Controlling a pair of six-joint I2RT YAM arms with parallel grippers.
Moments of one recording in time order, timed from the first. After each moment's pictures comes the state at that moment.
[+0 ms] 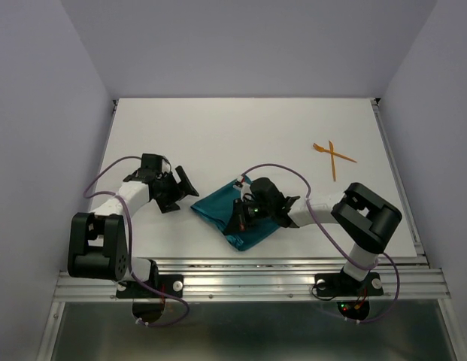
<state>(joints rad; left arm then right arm) -0.10 1.40 0.74 -0.43 0.32 -0.62 0.87 1.73 0.76 0.35 -0.59 0.82</state>
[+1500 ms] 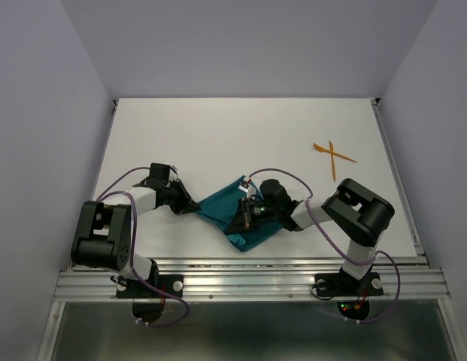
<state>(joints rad) -0.15 1.47 0.61 -0.22 0.44 -0.72 0.80 1.81 0.65 0.70 -0.77 1.05</state>
